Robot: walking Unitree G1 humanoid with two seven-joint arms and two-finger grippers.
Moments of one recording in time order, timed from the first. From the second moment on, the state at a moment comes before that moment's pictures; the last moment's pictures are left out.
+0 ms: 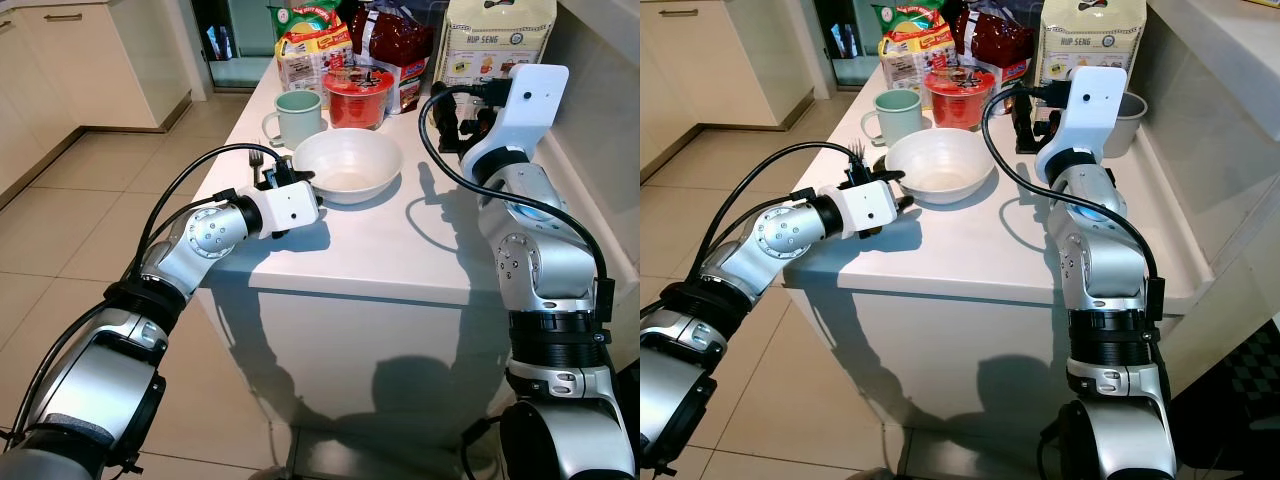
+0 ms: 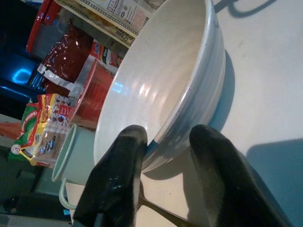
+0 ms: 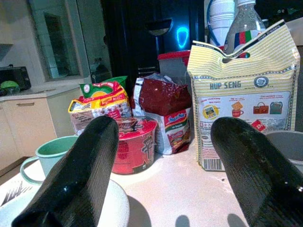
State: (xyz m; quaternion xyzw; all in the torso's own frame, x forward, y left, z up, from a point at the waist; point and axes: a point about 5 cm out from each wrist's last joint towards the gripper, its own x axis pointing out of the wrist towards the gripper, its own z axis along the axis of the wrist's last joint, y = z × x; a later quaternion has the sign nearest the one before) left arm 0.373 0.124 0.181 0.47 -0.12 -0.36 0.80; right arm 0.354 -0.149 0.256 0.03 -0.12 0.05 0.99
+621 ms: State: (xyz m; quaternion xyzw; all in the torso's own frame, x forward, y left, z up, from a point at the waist) left arm 0.370 0.117 0.186 0.48 -0.14 -0.39 0.77; right arm 0.354 -0.148 0.255 0.03 -0.11 0.05 0.99
